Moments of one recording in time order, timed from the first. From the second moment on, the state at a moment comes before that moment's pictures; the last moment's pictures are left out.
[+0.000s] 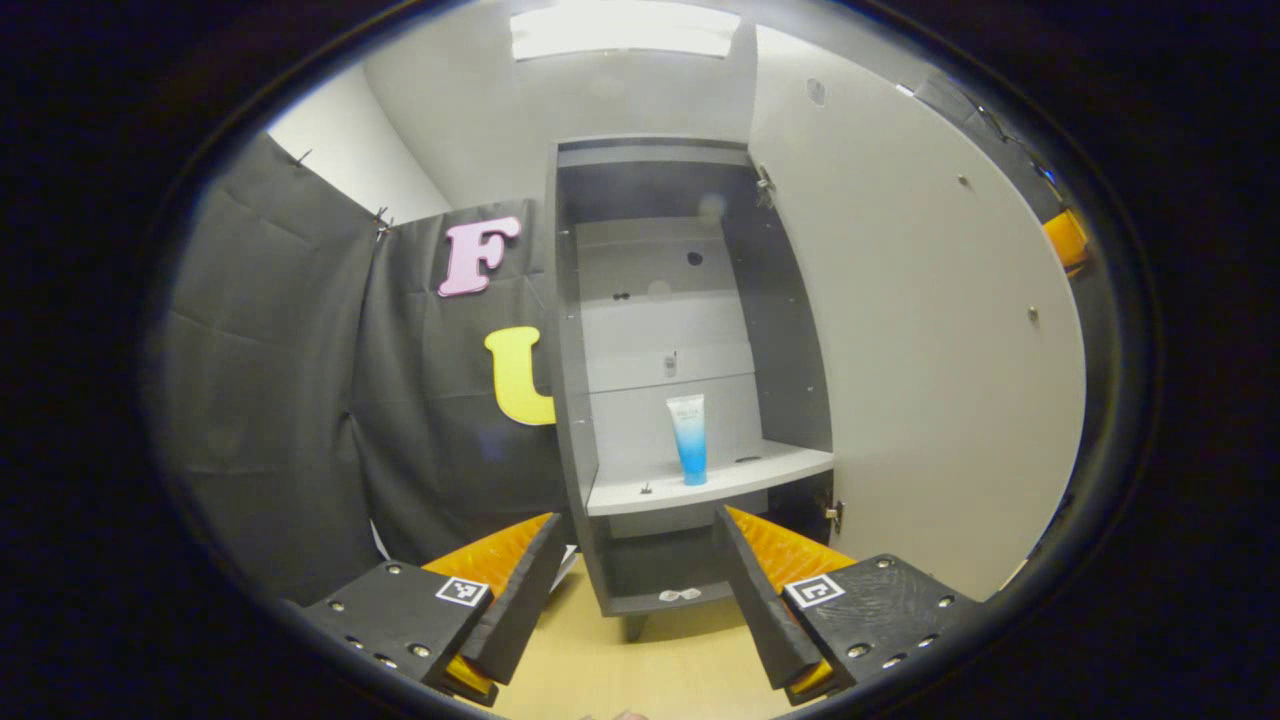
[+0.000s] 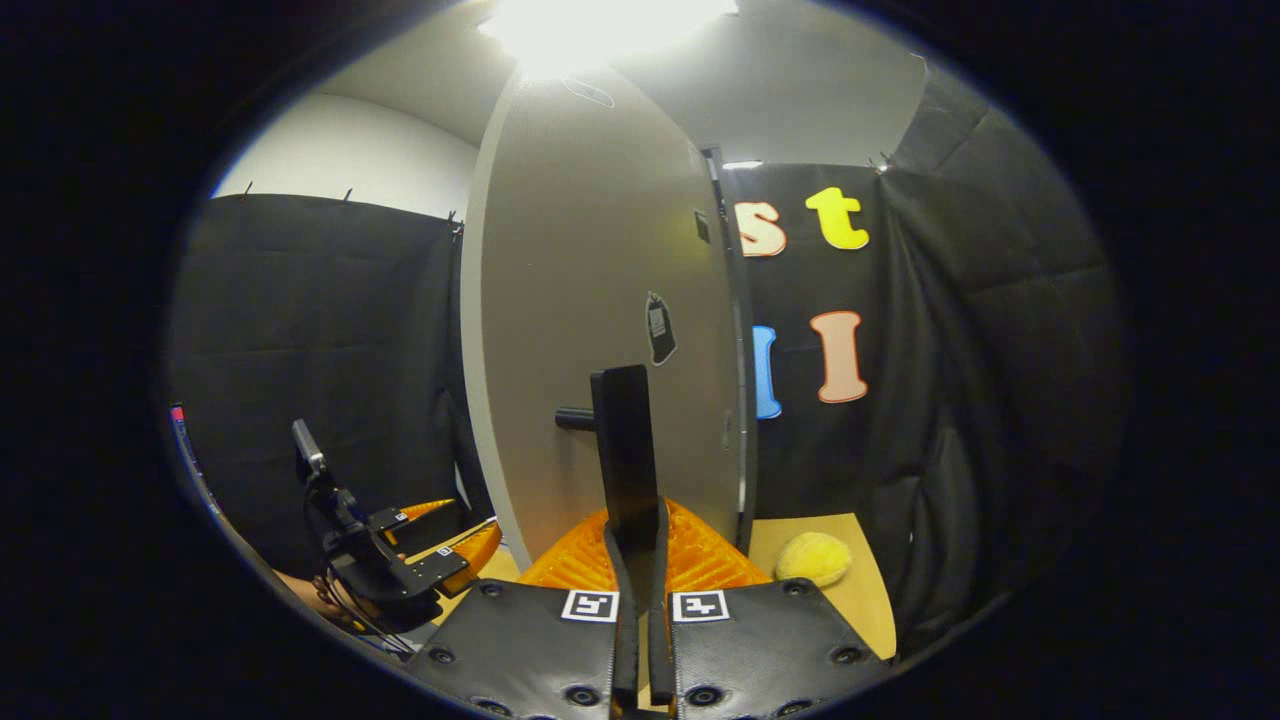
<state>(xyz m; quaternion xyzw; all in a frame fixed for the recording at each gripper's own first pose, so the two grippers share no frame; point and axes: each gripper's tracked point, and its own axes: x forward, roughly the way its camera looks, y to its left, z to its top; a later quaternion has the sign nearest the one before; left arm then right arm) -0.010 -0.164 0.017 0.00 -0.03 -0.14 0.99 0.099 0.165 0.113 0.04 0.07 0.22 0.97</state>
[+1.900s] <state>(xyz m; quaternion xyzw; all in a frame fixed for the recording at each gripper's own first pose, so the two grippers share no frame) 0.139 -0.245 0.102 -0.02 -0.07 -0.15 0.99 0.114 -0.045 0.045 0.07 0.07 -0.12 0.99</state>
